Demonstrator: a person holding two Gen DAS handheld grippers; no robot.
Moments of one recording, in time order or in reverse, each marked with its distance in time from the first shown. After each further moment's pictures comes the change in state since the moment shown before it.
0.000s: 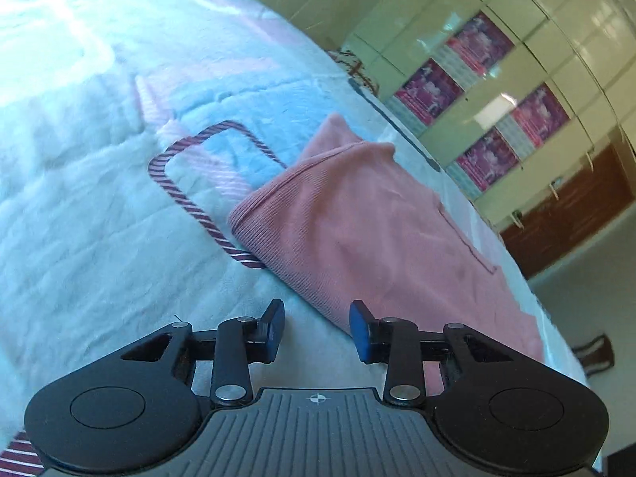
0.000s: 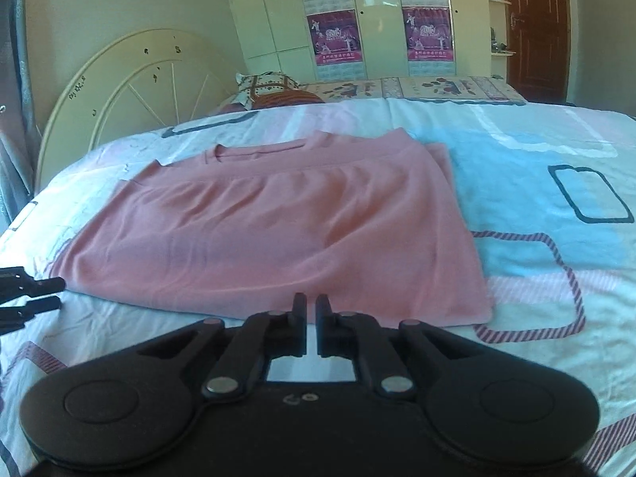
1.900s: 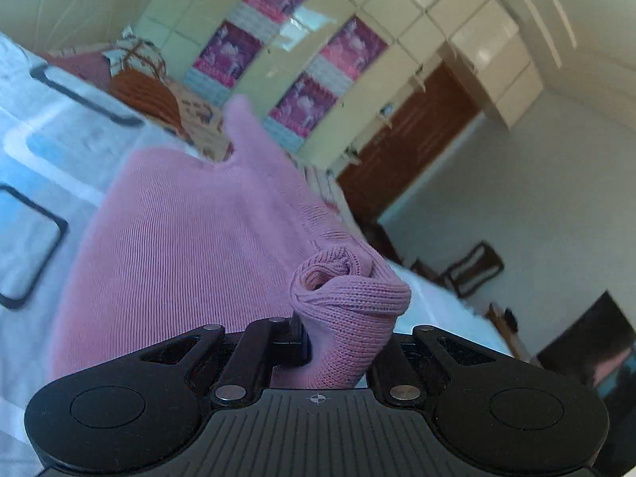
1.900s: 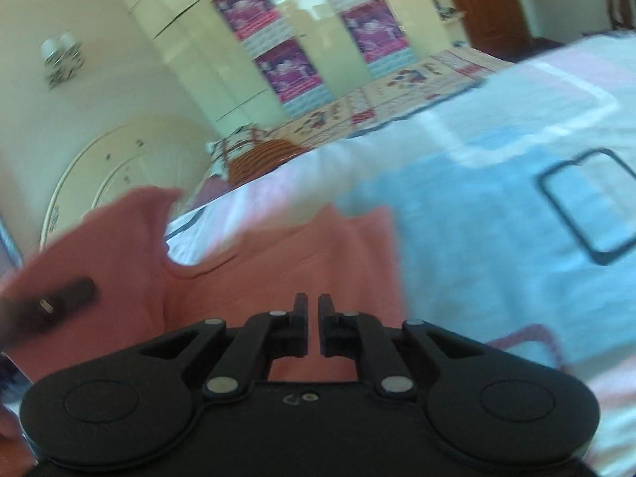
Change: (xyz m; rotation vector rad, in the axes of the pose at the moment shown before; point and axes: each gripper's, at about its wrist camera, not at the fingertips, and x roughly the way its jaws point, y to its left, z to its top) left arm 0.091 -0.288 -0.064 0.402 0.122 -0.430; right arm 0.048 -0.145 0.073 0.376 -0.094 0.096
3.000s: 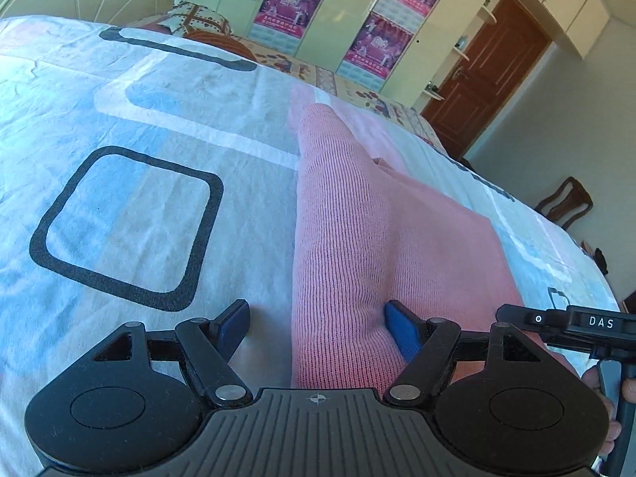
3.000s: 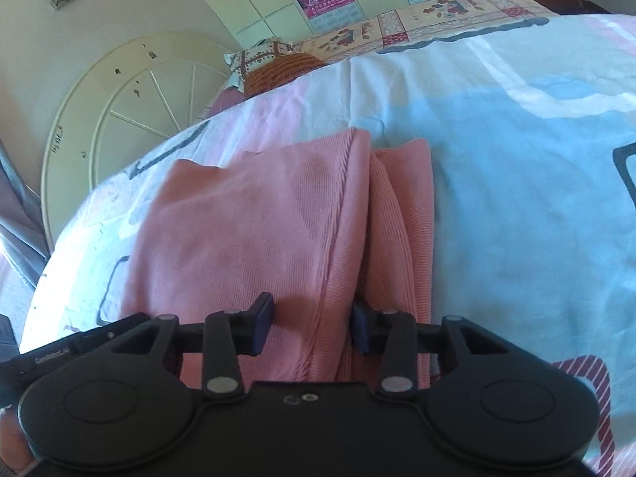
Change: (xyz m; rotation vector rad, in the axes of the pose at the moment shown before) left arm -0.008 0.103 0.003 0.053 0.148 0.265; right arm 0.066 0.014 0.003 -0.131 0.274 0.035
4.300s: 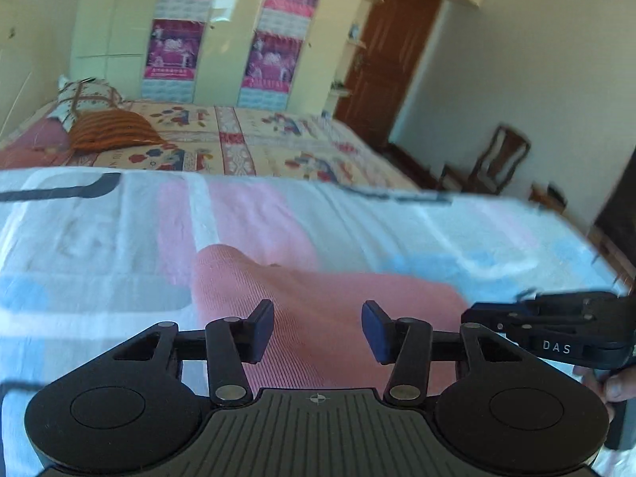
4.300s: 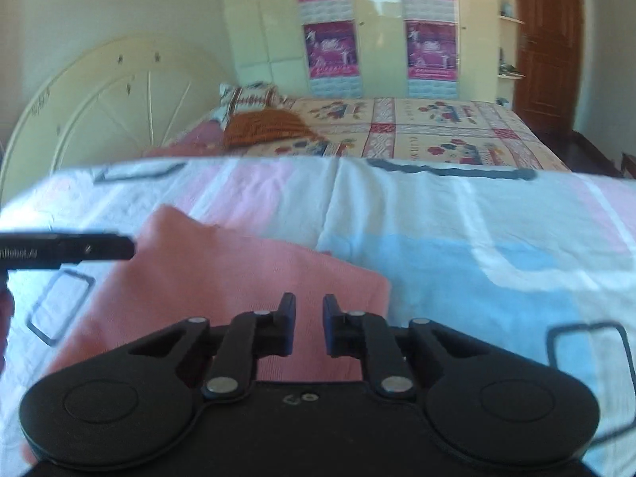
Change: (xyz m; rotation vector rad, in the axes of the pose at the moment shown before) left arm 0.061 -0.073 0.093 0.369 -0.016 -0.098; right arm -0.001 0.030 0.037 -0.317 -0.153 -0.237
